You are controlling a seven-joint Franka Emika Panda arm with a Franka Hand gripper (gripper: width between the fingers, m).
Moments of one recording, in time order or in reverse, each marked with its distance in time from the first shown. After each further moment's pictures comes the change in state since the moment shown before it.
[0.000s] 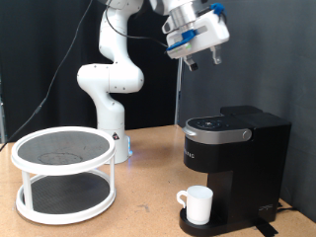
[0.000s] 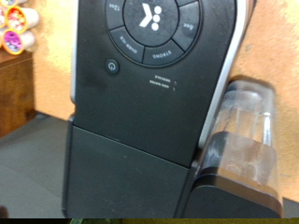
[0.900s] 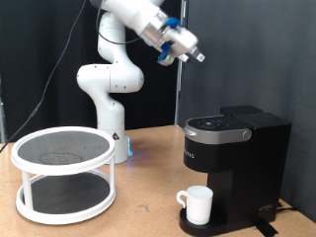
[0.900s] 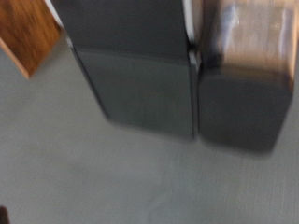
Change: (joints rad) arm 0.064 -0.122 -0.201 -0.203 0.459 -0.032 -0.098
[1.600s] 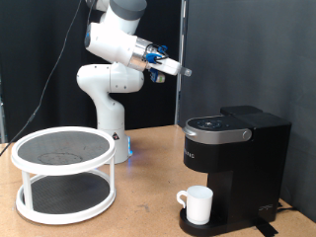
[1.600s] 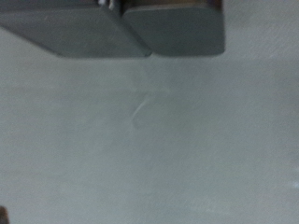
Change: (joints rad) arm 0.034 -0.010 -0.217 -0.237 0.373 -0.248 -0.098
